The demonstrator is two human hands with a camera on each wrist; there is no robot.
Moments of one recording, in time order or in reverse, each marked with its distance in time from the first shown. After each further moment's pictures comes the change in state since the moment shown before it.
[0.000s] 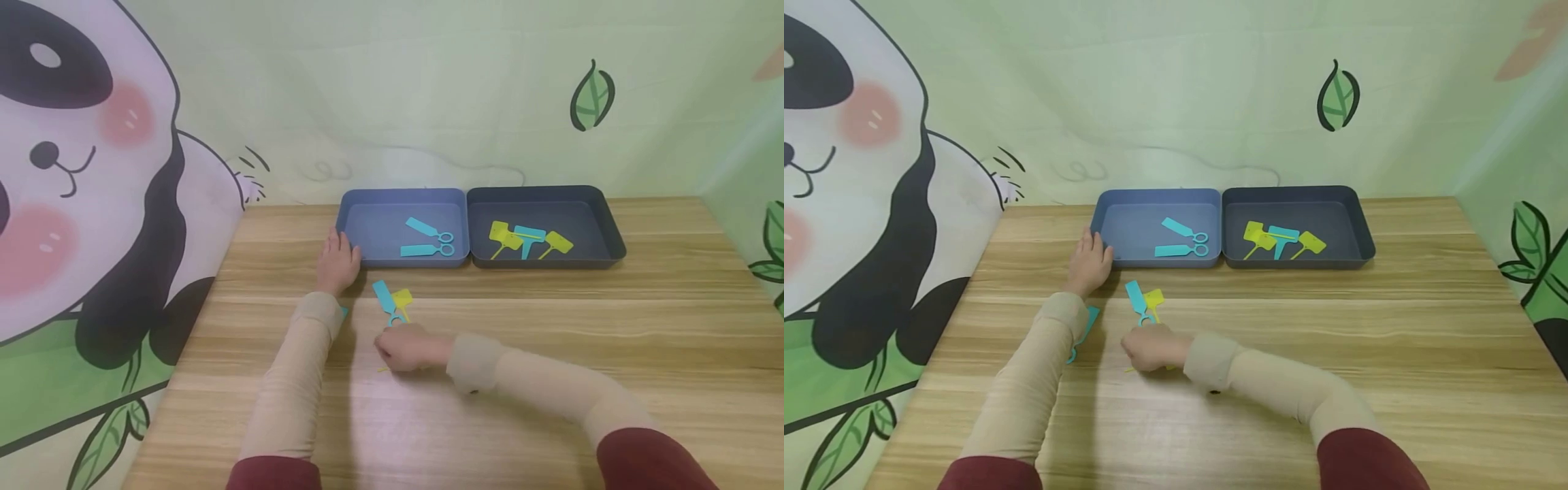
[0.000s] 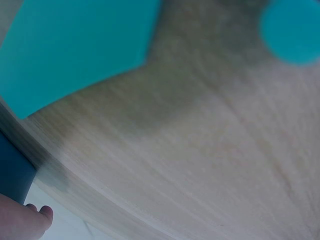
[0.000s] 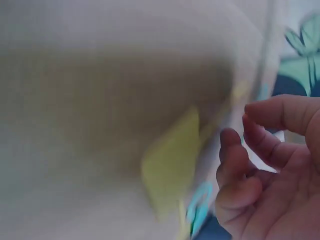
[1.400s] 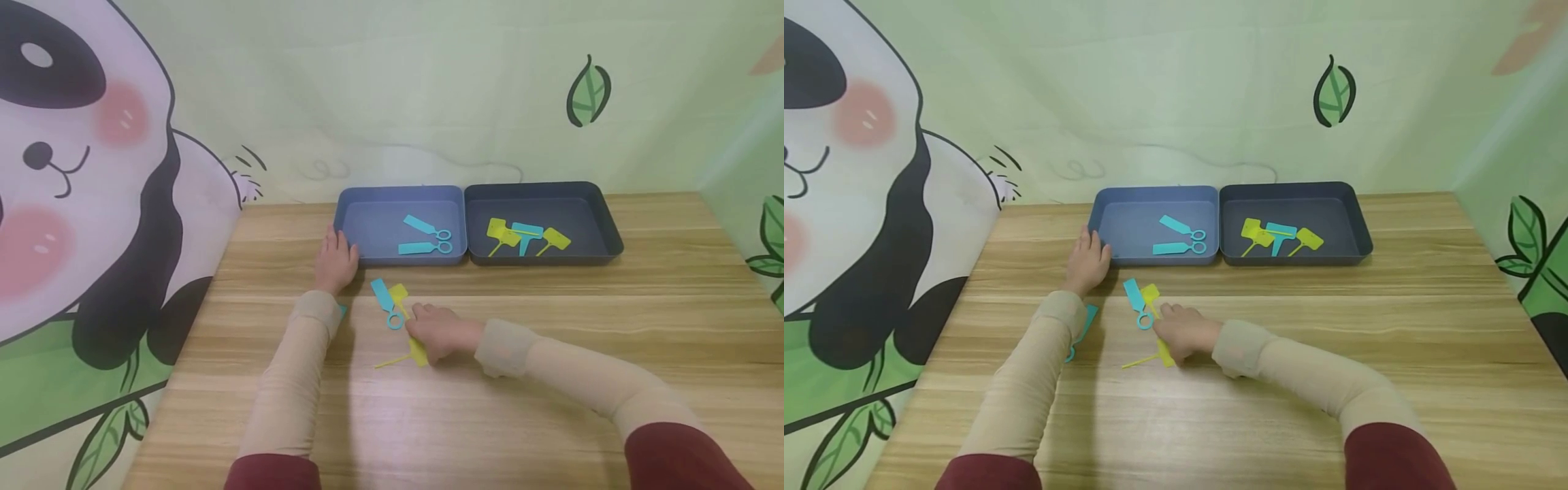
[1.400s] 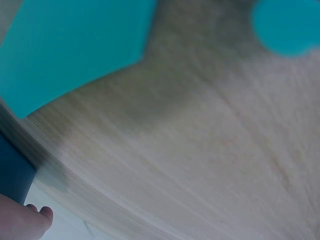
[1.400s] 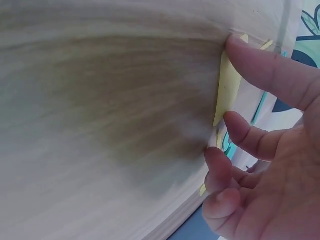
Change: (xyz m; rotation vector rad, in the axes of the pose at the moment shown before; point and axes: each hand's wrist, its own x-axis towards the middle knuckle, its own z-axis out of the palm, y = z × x) left_hand 0.000 0.001 0.000 -0.013 0.002 0.004; right_hand -0.036 0.035 -0.016 -0.114 -0.042 0.067
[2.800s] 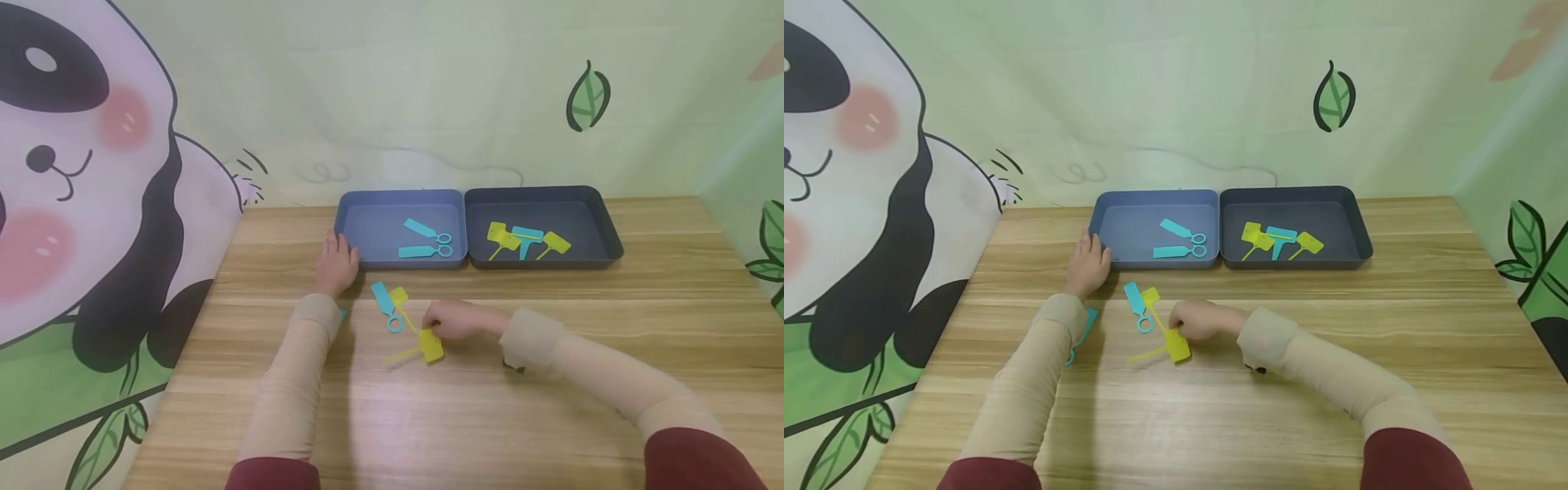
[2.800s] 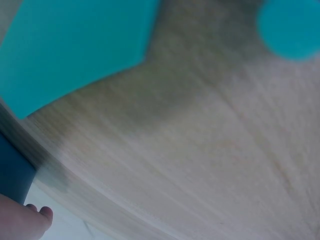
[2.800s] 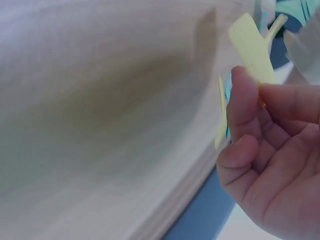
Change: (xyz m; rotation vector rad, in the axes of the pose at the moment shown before) left_hand 0.002 -0.002 0.003 0.012 -0.001 -0.009; right_hand -0.005 0.038 -0.015 0.364 -0.002 -0.119
